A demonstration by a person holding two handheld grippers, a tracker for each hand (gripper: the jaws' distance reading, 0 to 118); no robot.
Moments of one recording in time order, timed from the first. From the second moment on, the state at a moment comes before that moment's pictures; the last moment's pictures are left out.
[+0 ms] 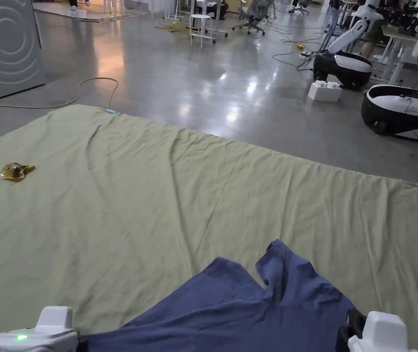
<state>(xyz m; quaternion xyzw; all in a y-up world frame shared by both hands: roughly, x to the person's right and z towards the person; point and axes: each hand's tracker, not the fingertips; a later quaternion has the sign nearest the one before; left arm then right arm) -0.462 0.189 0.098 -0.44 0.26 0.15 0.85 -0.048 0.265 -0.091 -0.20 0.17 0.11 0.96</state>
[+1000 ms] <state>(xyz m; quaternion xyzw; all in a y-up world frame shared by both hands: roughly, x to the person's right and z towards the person) -0.482 0.179 0.100 -0.41 0.26 0.20 0.85 -0.121 0.169 -0.320 -0.41 0.26 0.22 0.85</state>
